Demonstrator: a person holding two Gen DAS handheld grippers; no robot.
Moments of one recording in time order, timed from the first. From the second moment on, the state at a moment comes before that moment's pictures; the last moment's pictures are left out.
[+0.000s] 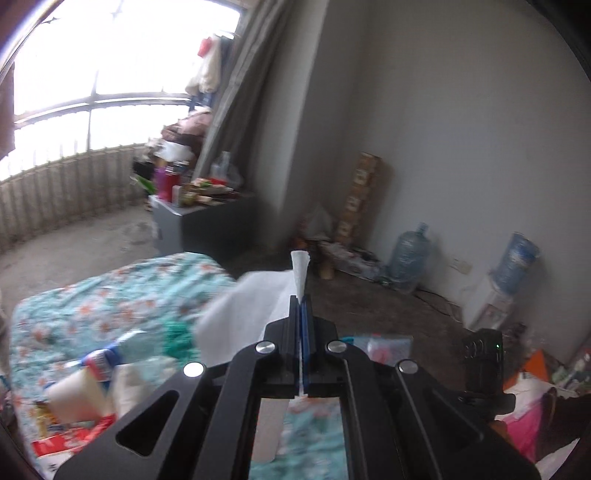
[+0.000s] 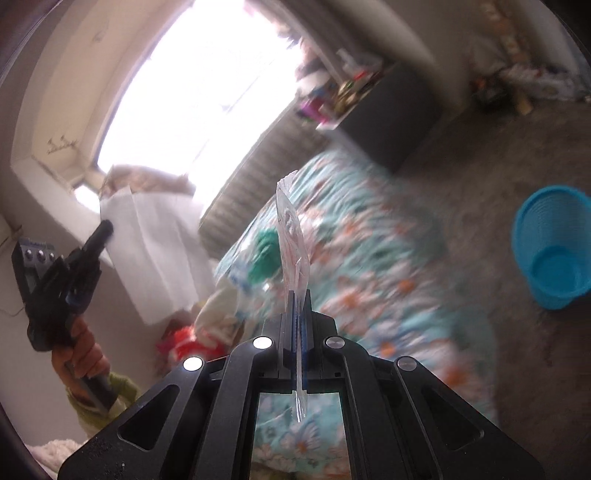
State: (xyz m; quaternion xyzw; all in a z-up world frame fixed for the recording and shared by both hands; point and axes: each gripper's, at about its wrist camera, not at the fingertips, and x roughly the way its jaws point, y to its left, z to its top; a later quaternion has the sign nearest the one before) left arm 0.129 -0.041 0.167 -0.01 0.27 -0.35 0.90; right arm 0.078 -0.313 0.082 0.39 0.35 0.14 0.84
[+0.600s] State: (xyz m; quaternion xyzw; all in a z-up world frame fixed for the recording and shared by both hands) left arm 0.194 -0.400 0.040 0.04 0.43 -0.52 0.74; right arm 0.061 -0.467 -0.007 0.46 0.33 -0.18 0.81
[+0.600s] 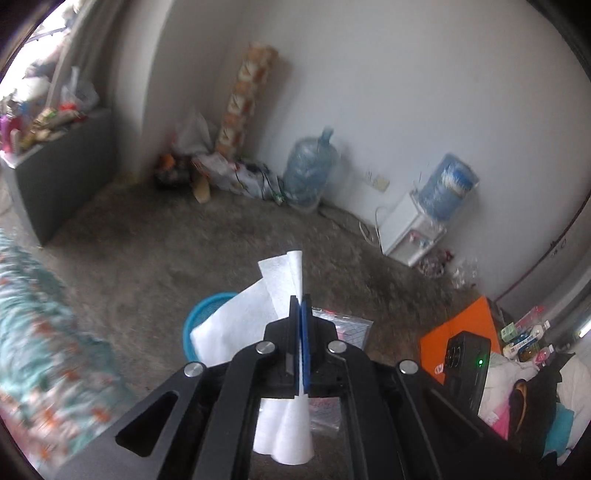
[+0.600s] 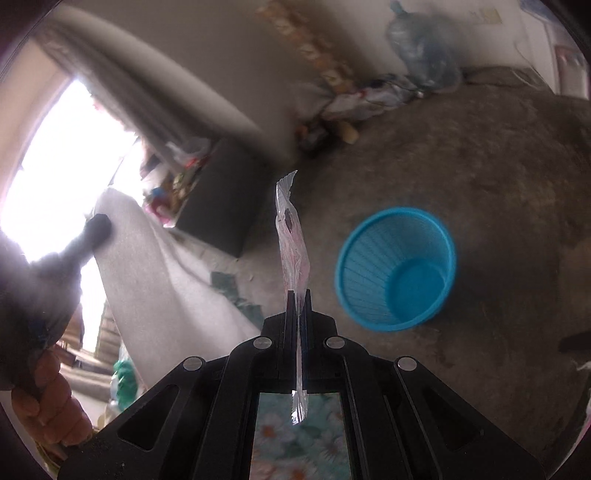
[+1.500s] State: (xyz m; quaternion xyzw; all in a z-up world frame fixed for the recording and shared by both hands) left arm 0.260 -0.494 -0.112 0.13 0.47 -0.43 0.76; right arm 0.100 -0.566 -0.159 0.50 0.39 -0.29 0.72
